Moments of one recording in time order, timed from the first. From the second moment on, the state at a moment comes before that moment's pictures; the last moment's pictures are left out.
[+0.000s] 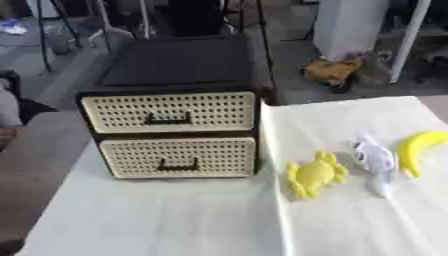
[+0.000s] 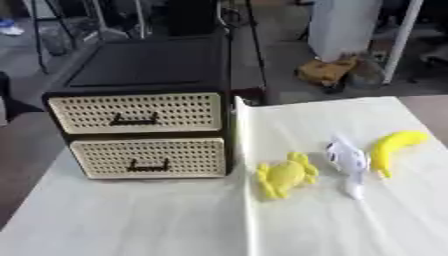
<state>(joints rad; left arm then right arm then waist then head) 0.22 0.83 0.14 -1.99 -0.62 -0.78 0.12 -0.38 -0.67 -0.23 -1.98 -0.31 -0.79 -0.11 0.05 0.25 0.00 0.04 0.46</state>
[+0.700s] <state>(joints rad) 0.06 0.99 0.08 -1.99 -0.35 -0.64 -0.01 -0.38 -0.67 -0.23 -1.98 -0.33 -0.78 -0.09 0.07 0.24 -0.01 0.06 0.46</state>
